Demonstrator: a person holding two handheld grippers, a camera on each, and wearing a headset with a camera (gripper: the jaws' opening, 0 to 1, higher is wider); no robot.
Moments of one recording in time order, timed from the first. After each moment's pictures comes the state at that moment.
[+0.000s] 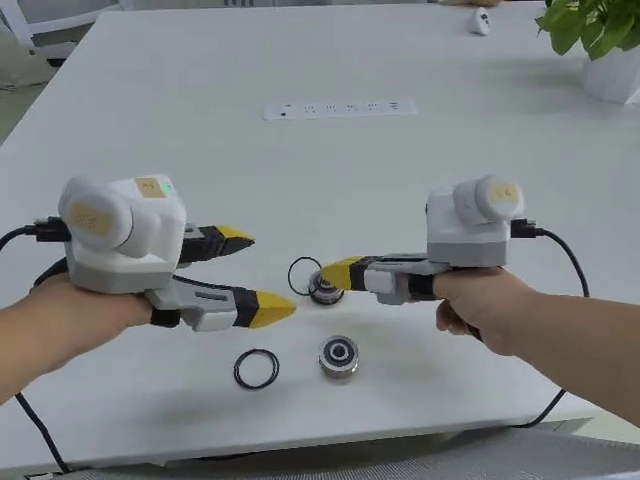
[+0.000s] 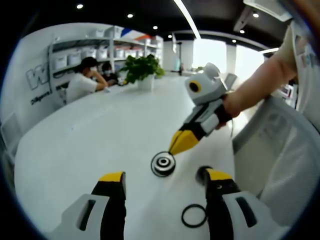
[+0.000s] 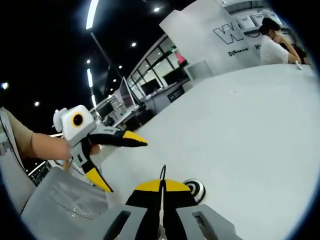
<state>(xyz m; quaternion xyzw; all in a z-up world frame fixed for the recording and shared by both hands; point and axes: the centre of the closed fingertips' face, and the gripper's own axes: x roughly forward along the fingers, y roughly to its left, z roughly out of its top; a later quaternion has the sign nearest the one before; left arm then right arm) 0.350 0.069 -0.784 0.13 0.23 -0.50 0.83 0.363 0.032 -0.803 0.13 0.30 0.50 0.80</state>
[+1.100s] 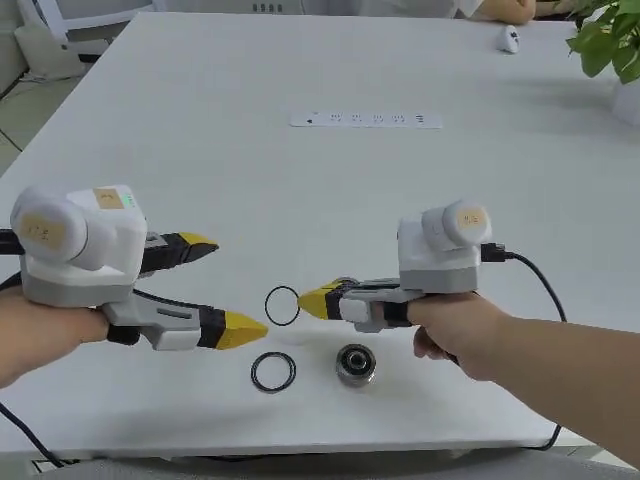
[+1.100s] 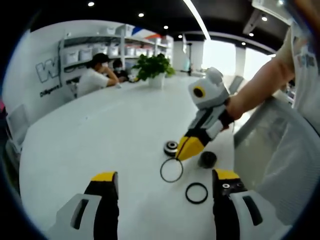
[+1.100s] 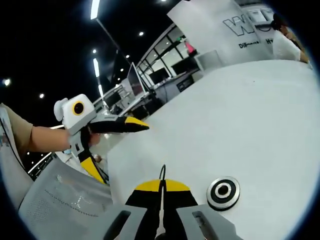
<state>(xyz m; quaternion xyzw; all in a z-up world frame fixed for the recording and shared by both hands) 0.335 0.118 -0.785 0.11 0.24 -0.46 0.85 0.341 0.077 -0.823 0.11 0.32 0.54 0.77</state>
